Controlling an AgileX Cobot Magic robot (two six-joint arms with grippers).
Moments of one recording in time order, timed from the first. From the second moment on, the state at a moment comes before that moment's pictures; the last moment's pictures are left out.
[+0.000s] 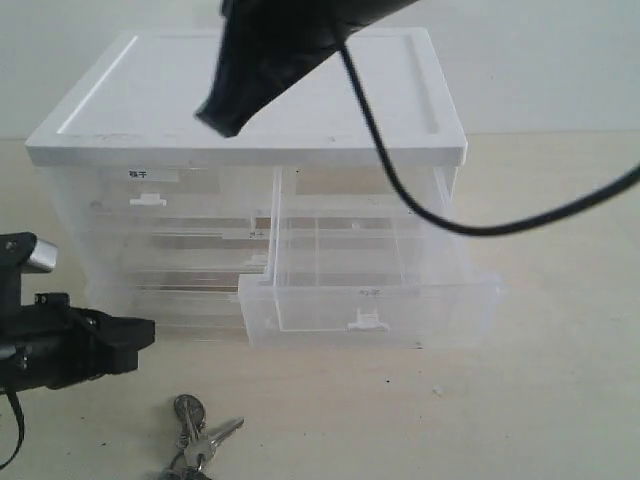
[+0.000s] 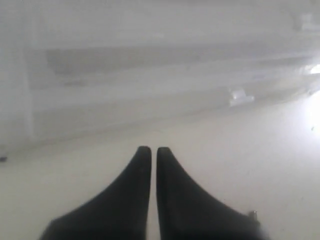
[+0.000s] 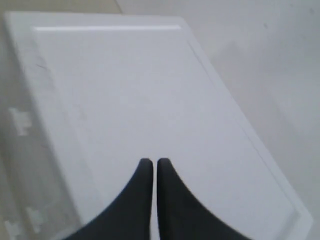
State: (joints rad) left arm -0.09 1.67 -0.31 0.81 -0.70 -0.73; right arm 0.90 1.54 -1.41 -0.58 0.56 0.05
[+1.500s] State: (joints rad) left arm -0.28 1.64 -0.43 0.63 -0.67 -0.61; right arm 0.77 1.58 -1.41 -0.40 0.51 -0.03
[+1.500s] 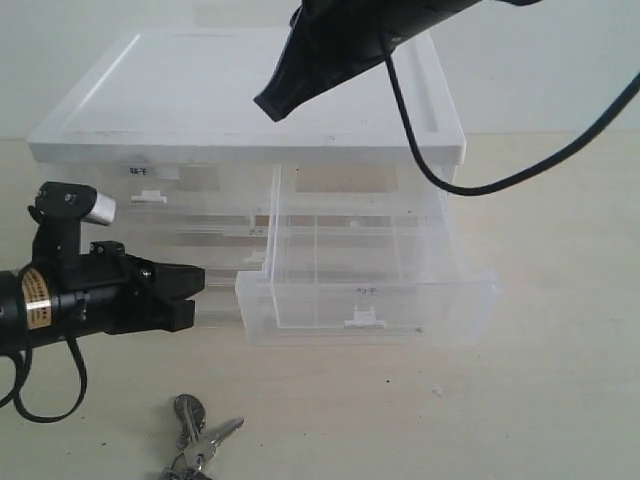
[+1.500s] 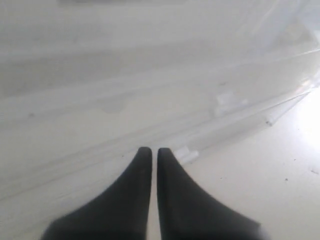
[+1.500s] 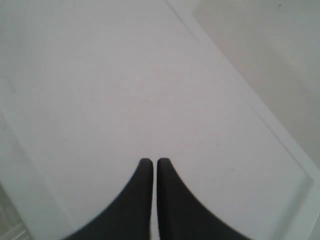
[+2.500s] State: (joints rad) left arm -0.28 1.16 -0.26 0.62 -0.67 -0.60; right arm 1.00 1.44 -1.07 -0.33 0.90 -0.32
